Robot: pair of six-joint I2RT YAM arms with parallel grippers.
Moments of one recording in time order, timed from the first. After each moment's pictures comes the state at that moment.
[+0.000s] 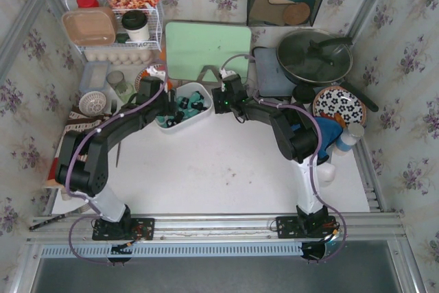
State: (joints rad) left arm -0.31 1.72 1.09 -0.07 -0.05 -0.12; right arm 0.52 2.17 1.45 0.07 0.05 0.21
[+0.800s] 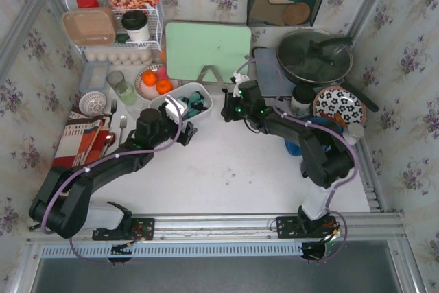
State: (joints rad) left arm -0.48 1.33 0.61 0.38 0.24 0.14; right arm 0.52 1.84 1.14 0.09 -0.07 0.29
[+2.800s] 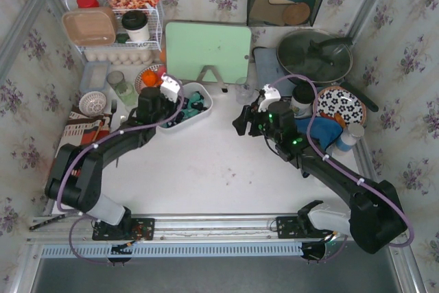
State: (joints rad) left arm -0.41 1.51 0.83 0.34 0.04 0.28; right arm 0.52 1.19 0.72 0.10 -0.08 0.42
